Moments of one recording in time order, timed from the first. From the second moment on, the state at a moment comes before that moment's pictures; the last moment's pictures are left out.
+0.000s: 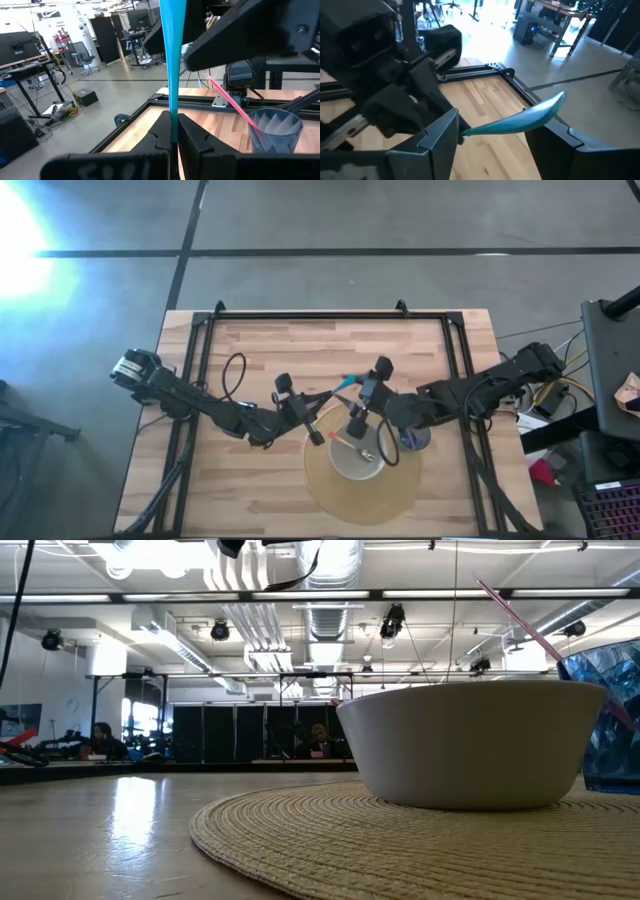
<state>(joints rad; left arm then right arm) -0.38 1.55 1.01 0.52 -0.93 0.14 0.37 1.46 1.28 -0.24 0.81 0.20</state>
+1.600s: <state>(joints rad) -0.38 1.54 1.00 0.48 -0.93 0.18 0.36 1.42 1.29 -0.30 0.76 0.09</state>
